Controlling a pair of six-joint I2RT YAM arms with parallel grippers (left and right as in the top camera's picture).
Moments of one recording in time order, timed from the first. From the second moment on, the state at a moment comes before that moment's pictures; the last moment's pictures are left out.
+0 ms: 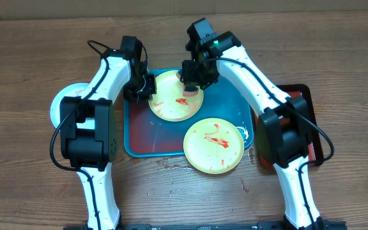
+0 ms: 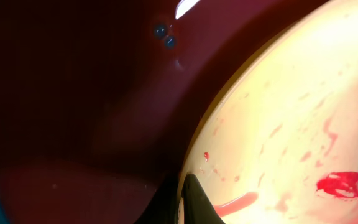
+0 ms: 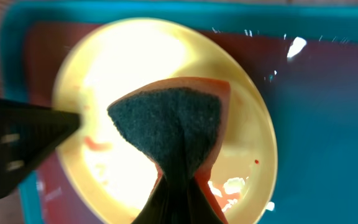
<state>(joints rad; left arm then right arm) -0.12 2.22 1.67 -0.94 0.20 -0.24 0.48 2.36 2.12 -1.05 -0.28 0.38</state>
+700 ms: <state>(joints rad) -0.10 2.22 1.66 -0.92 0.26 -0.26 0.49 2.49 2.12 -1.01 -0.41 0.44</state>
